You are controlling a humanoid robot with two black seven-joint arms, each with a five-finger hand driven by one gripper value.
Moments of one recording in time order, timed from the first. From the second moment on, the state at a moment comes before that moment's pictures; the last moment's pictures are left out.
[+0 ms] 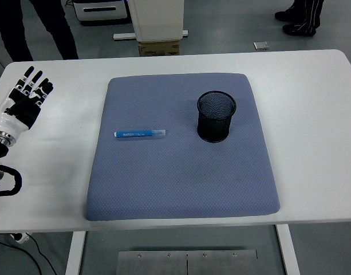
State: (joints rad) left arm -0.66 0.52 -0.56 -0.67 -0.16 -0.36 -0.43; right arm 0.00 0.00 0.45 0.22 0.13 0.06 0.12
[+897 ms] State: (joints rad) left arm -0.68 0.52 -0.58 -0.68 -0.16 -0.37 -0.43; right arm 0.00 0.00 0.45 0.22 0.13 0.06 0.12
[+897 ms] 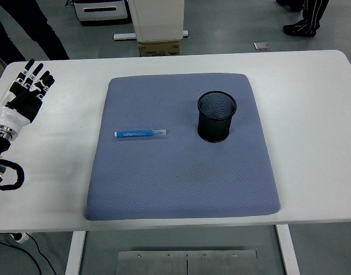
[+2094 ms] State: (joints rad) left arm -1.22 0.63 0.17 -0.70 0.10 -0.37 -0.43; right arm 0.00 0.00 0.45 0.22 0.13 0.06 0.12
